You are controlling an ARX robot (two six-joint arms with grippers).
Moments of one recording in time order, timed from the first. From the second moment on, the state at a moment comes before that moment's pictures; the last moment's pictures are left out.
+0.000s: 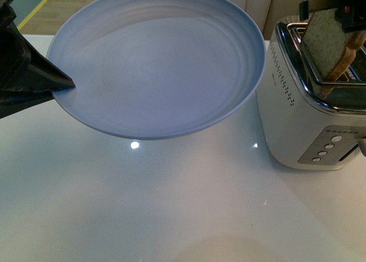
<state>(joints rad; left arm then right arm) -0.34 1.33 0.69 -0.17 0.16 -0.88 0.25 1.70 0.92 0.21 0.31 -0.05</state>
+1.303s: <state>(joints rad) -0.29 1.30 0.68 -0.18 0.19 -0.83 0.09 1.00 0.23 0.75 0.08 -0.01</state>
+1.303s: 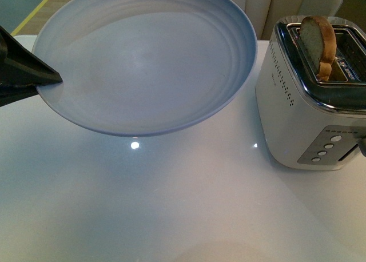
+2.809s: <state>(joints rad) -0.31 1.30 0.68 -0.18 0.19 -0.82 0.00 0.26 0.02 0.26 0.00 -0.01</state>
